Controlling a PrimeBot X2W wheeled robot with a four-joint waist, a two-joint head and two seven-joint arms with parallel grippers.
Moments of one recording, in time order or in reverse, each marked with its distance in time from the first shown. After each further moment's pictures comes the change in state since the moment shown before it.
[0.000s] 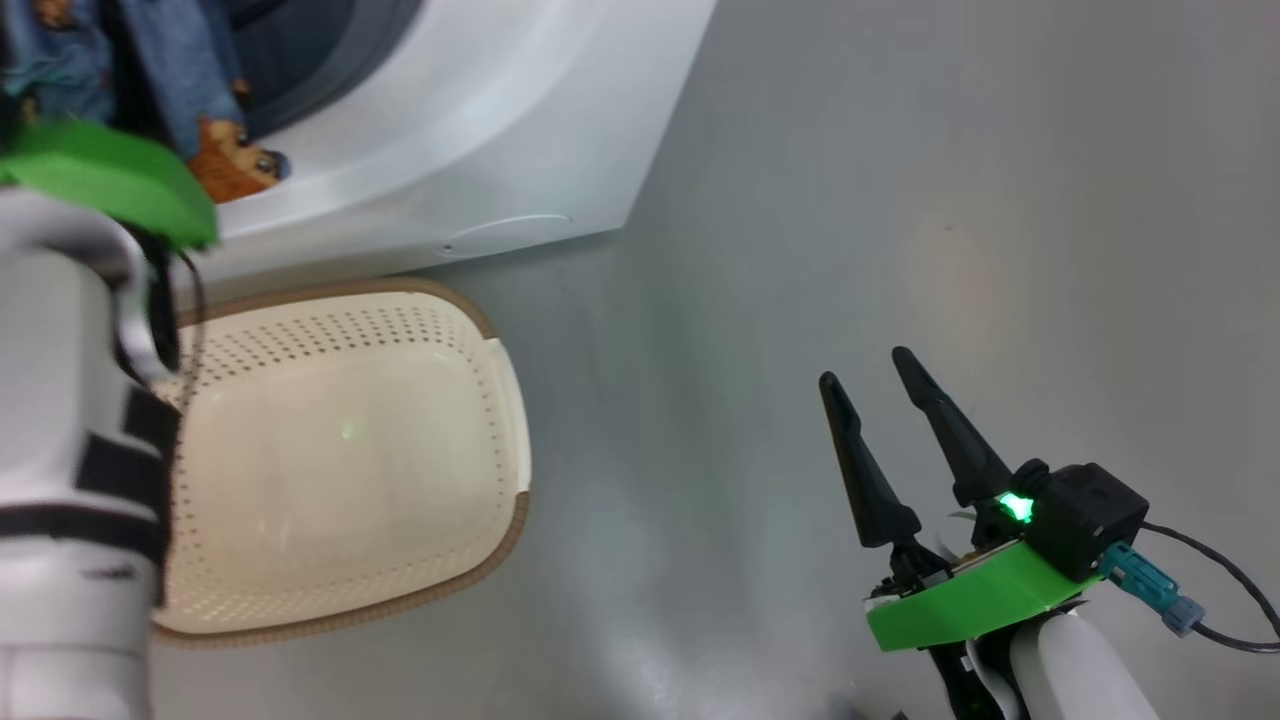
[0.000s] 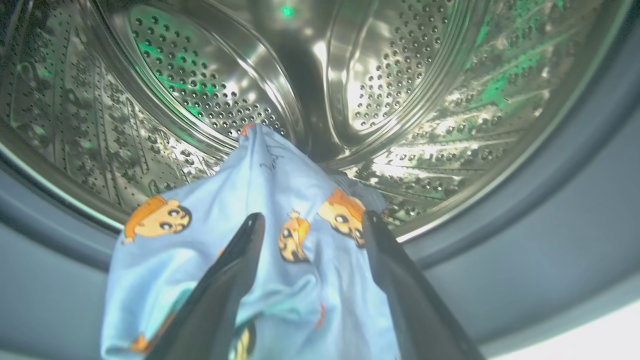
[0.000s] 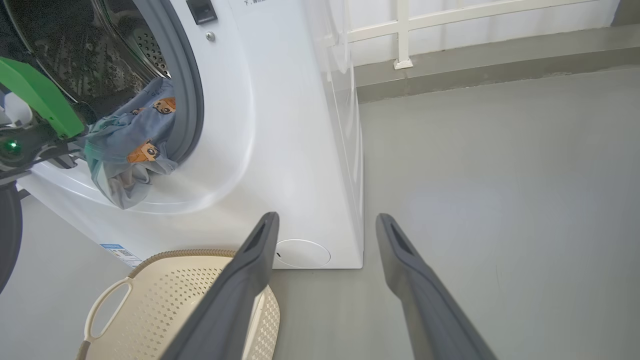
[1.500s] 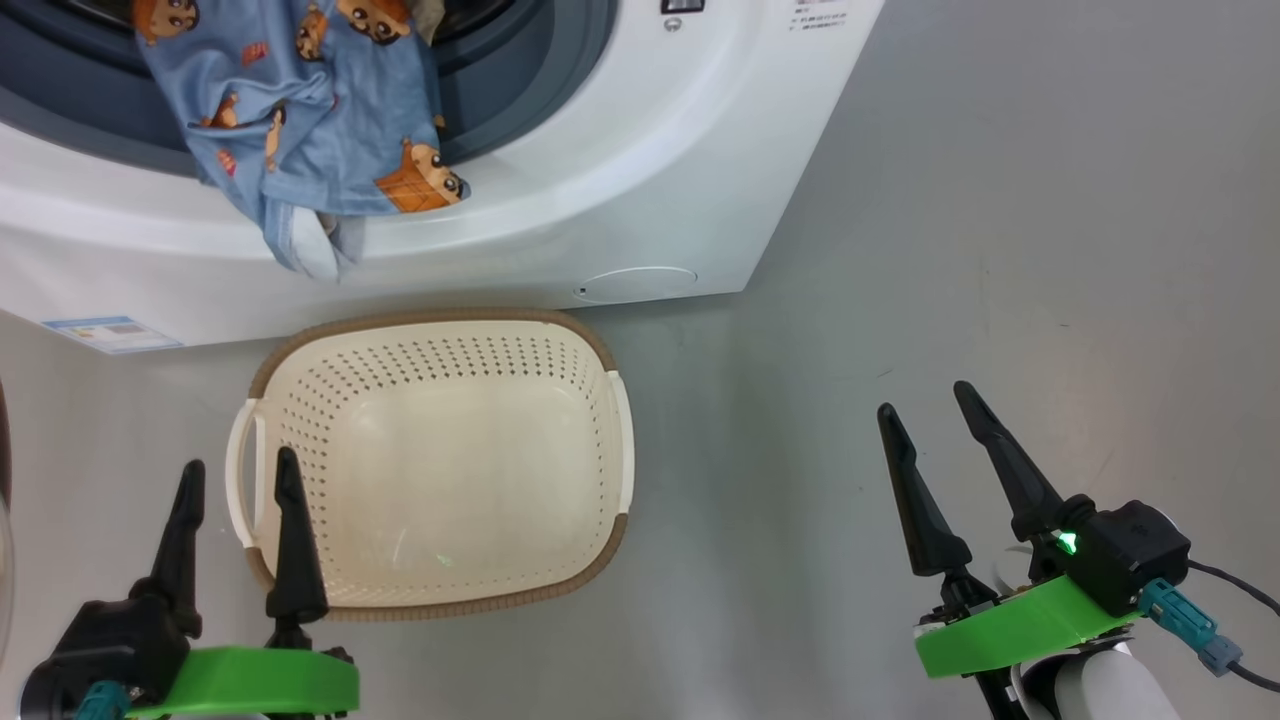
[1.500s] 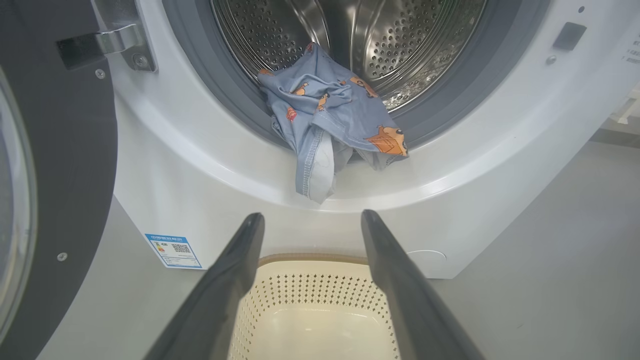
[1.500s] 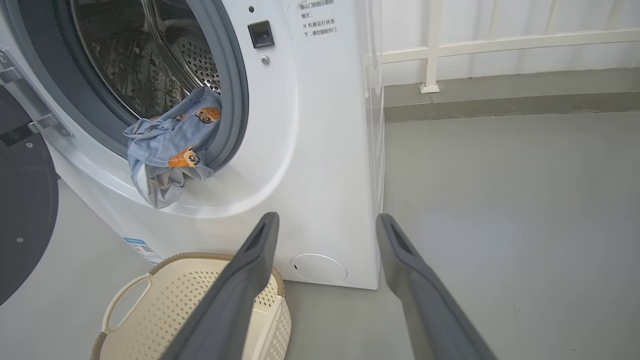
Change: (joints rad) left arm 0.999 -0.037 0.020 -0.899 -0.079 0.099 0.042; right arm 0.079 -0.016 -0.091 -0.023 -0.082 0.000 0.000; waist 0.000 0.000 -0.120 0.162
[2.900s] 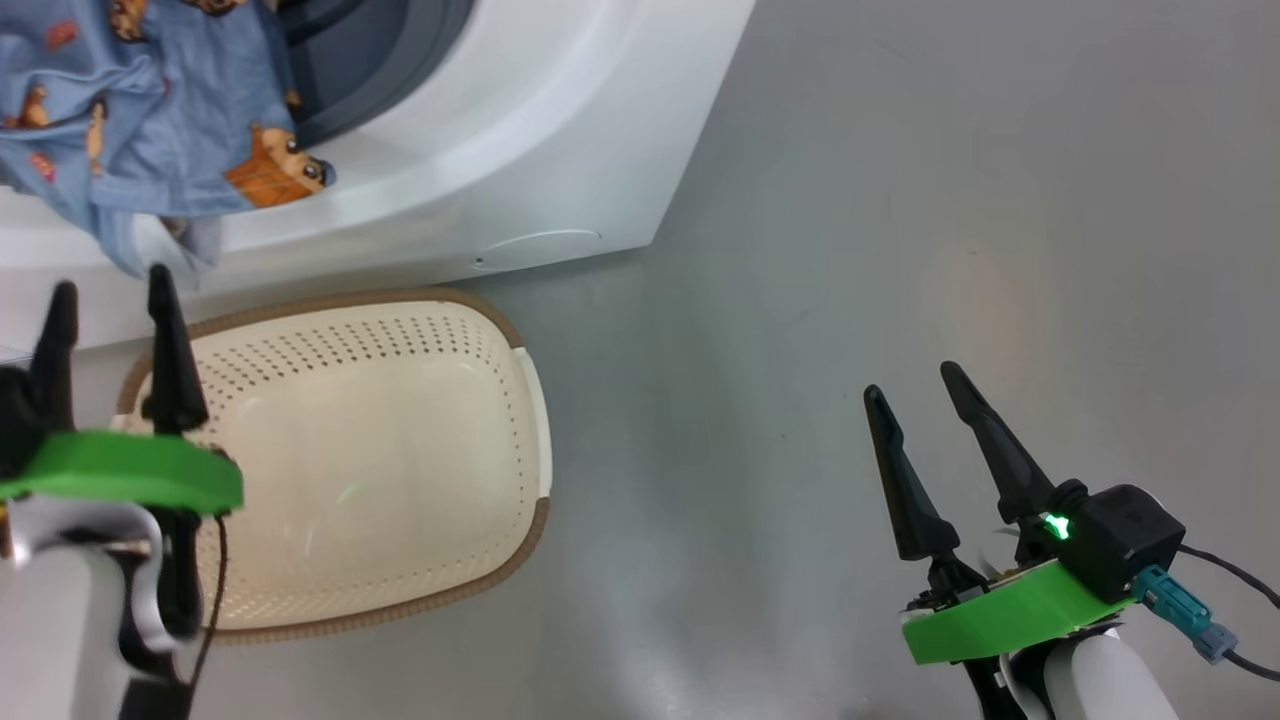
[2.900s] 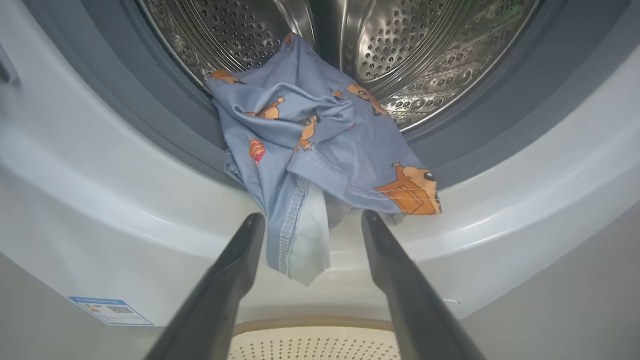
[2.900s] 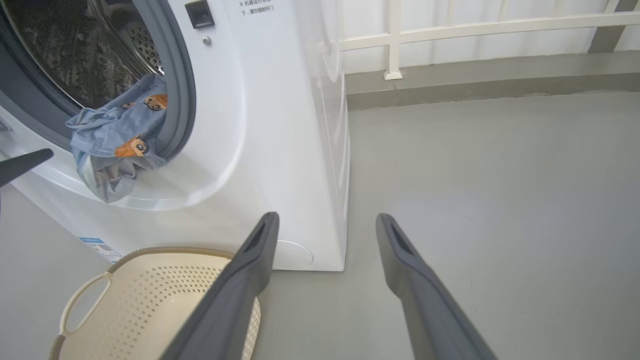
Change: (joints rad) left arm -0.369 0.098 0.043 0.285 -0.096 -0.109 0.039; right arm -0.025 0.011 0.014 -0.011 0.008 0.000 0.000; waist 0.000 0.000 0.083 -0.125
